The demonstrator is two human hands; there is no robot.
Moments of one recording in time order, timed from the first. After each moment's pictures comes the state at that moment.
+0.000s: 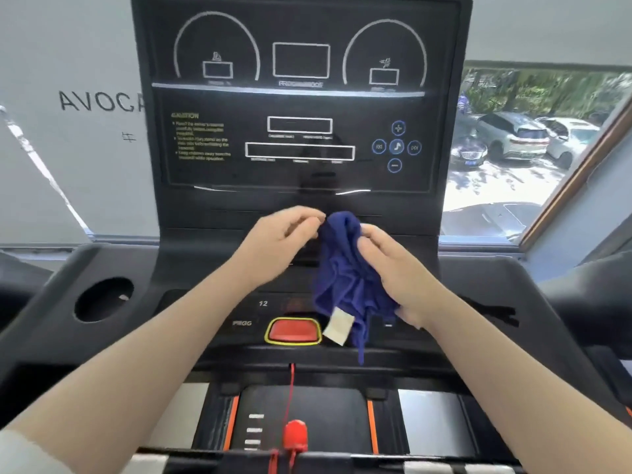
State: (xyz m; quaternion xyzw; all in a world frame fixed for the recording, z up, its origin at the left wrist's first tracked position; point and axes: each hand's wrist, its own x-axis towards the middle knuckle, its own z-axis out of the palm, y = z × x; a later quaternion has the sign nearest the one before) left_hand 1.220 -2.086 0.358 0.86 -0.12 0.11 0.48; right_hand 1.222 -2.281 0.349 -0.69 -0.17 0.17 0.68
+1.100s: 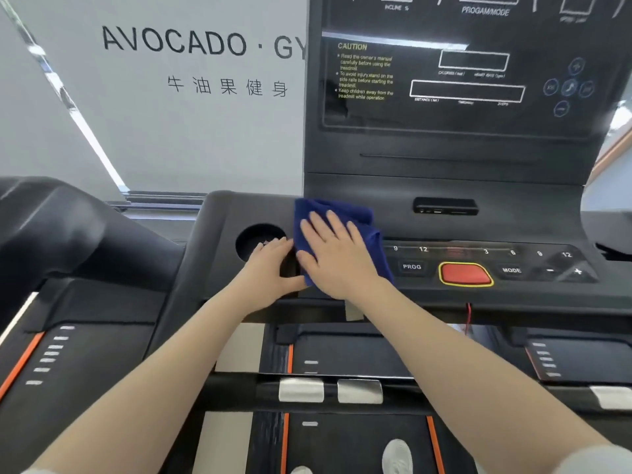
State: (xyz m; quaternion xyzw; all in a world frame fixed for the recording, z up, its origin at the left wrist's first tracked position) left_hand 1.124 -1.842 0.262 0.94 -0.03 -0.07 0.33; right_hand 1.170 -1.985 0.262 -0.96 -0.27 0.02 0.07
